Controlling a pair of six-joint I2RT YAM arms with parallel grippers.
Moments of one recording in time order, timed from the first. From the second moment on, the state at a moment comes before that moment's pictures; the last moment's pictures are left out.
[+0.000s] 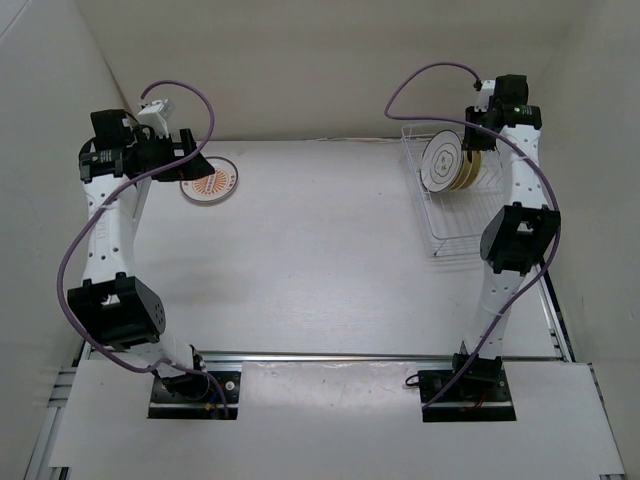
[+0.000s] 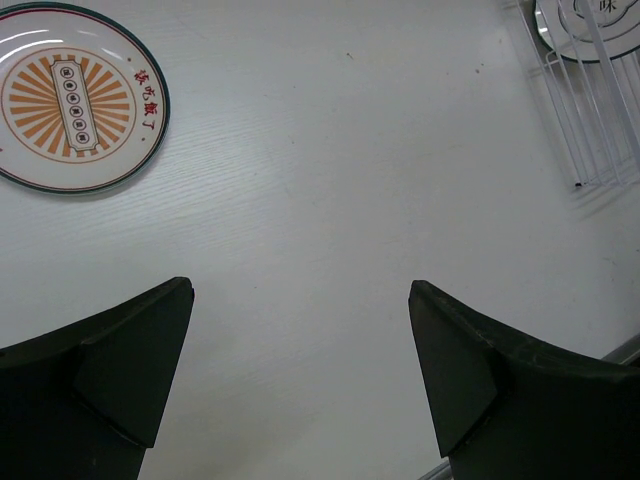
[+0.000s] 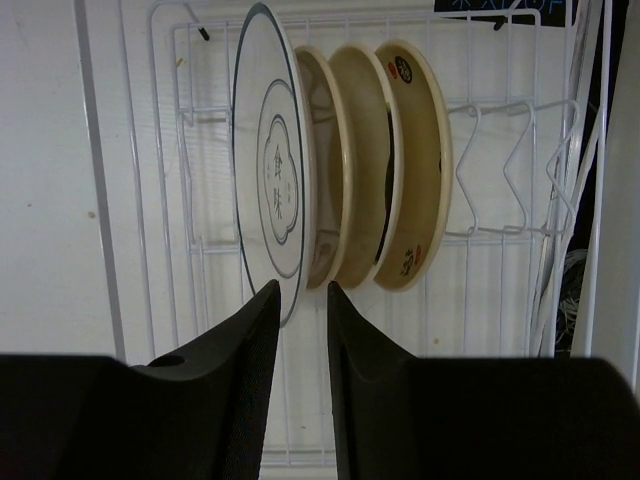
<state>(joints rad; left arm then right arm) 0.22 1.59 1.72 -0.85 0.67 0.09 -0.10 2.22 2.37 -0.97 -0.16 -0.13</state>
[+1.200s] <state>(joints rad) 0.22 1.53 1.66 -0.90 0.62 0.15 -0.08 2.37 2.46 -0.95 -0.12 -0.08</state>
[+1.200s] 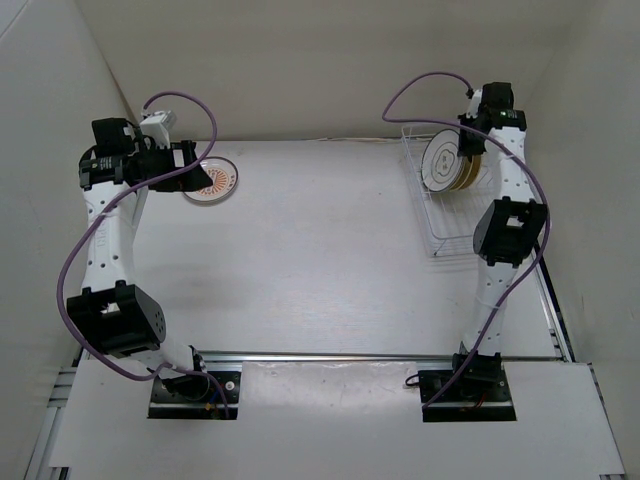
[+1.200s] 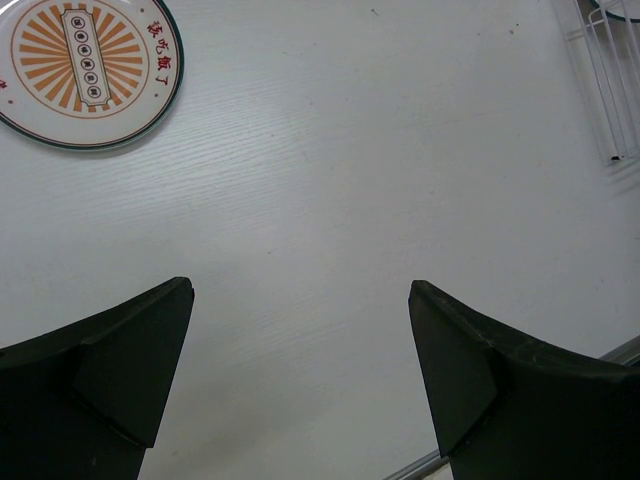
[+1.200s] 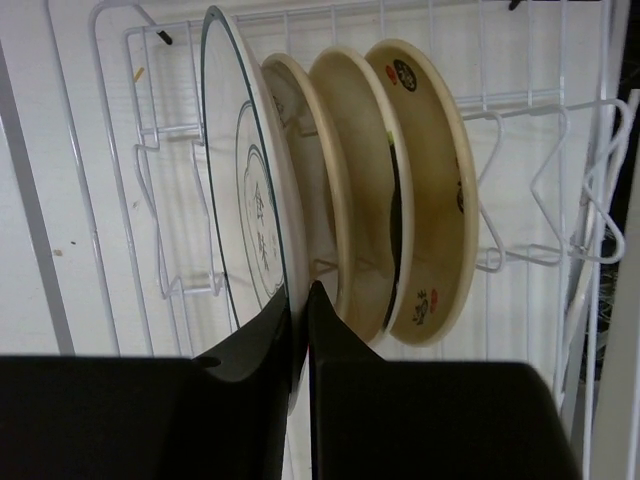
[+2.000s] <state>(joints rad) 0.22 1.57 1.61 -0.85 0.92 -0.01 0.00 1.82 2.02 -0.81 -0.48 0.02</state>
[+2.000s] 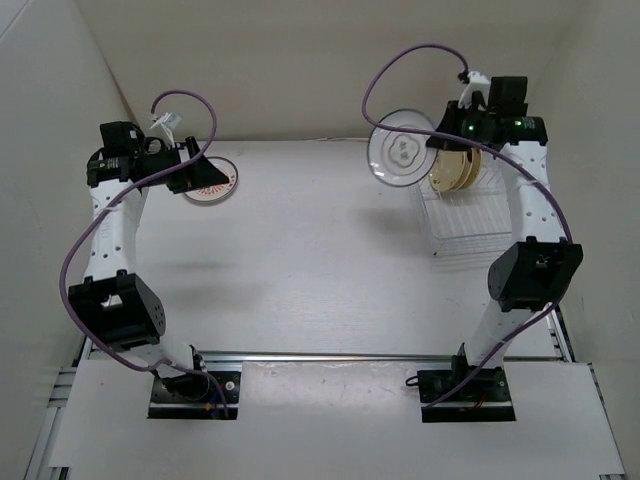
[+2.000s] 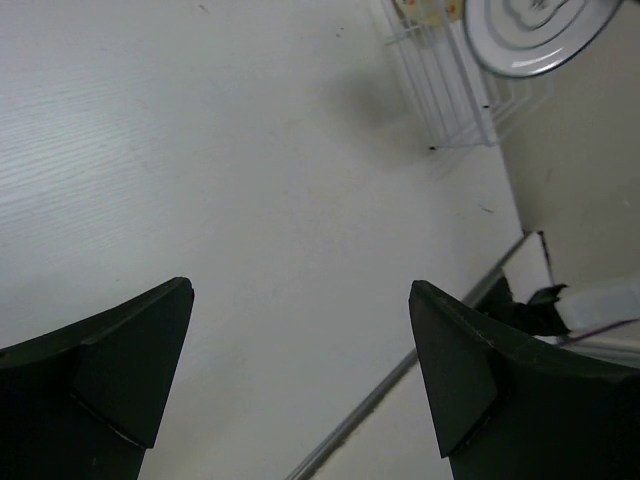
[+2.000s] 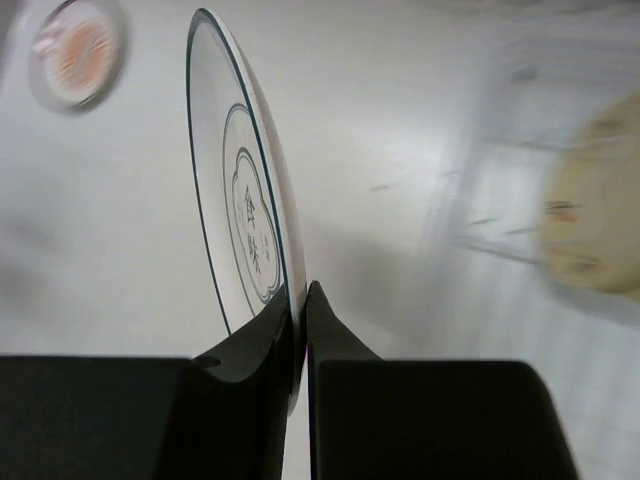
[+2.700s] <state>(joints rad) 0.05 1.77 1.58 -0.78 1.12 -0.16 0.30 2.09 1.82 -0.84 -1.23 0.11</state>
